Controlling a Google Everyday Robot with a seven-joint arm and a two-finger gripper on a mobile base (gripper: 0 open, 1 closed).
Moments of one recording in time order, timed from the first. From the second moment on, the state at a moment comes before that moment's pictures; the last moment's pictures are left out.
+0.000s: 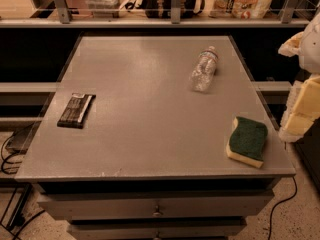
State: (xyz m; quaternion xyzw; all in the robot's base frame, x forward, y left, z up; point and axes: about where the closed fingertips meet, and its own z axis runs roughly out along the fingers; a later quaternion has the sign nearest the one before) arm 0.438 -0.217 0.976 -0.60 0.78 -0.03 0.16
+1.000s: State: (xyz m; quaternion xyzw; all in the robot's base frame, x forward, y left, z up) arm 0.441 -0.219 0.961 -0.60 0.78 0.02 0.20
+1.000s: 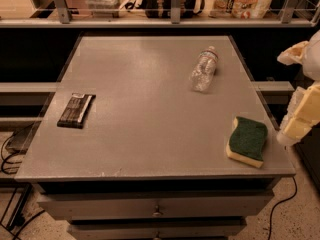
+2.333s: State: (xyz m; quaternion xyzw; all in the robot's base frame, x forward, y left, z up) arm 0.454 -0.200 0.864 -0.56 0.79 0.10 0.23
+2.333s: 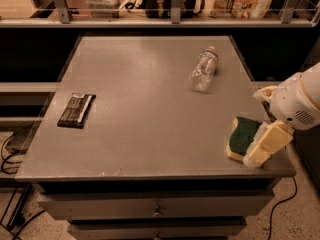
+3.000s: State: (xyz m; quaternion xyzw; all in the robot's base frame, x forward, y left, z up) arm 0.450 -0.196 0.823 -0.54 0.81 0.11 0.20
